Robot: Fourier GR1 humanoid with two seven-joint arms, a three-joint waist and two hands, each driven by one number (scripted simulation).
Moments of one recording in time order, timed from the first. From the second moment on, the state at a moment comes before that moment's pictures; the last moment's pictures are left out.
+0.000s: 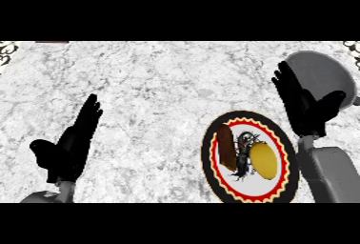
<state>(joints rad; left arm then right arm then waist) -0.06 0.37 -0.31 -1.67 0.23 0.38 0.15 -0.33 -0.26 0.03 -1.35 -0.20 -0.09 0.06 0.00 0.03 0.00</state>
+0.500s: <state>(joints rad) -0.16 0.41 -0.21 -1.59 0.23 0.35 0.09 -0.36 -0.38 0.29 -1.33 -0.04 0.23 -0.07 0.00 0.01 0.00</state>
